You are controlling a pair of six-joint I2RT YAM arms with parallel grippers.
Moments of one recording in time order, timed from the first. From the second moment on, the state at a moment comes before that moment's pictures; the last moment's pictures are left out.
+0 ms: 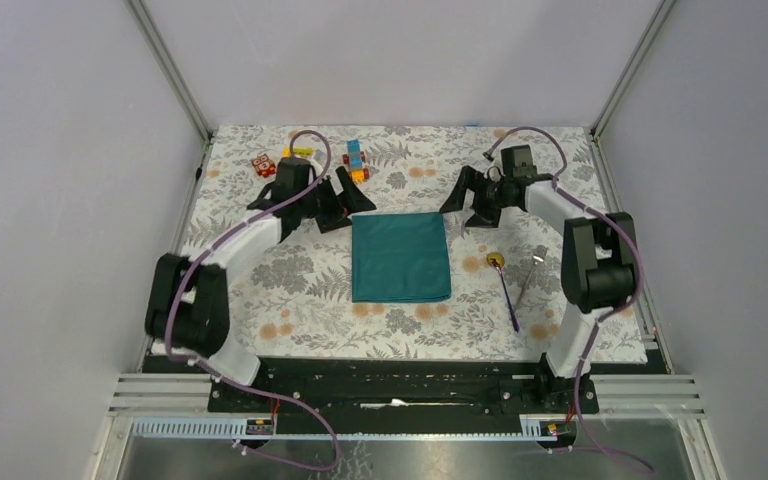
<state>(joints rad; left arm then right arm) -0.29 1.64 1.08 -0.14 0.48 -0.77 0.14 1.94 1.34 -0.39 -0.60 0.47</state>
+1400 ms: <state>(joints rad) -0.47 1.35 0.50 -0.02 0.25 -0.79 0.30 1.48 0.78 -0.34 -0.57 0.50</state>
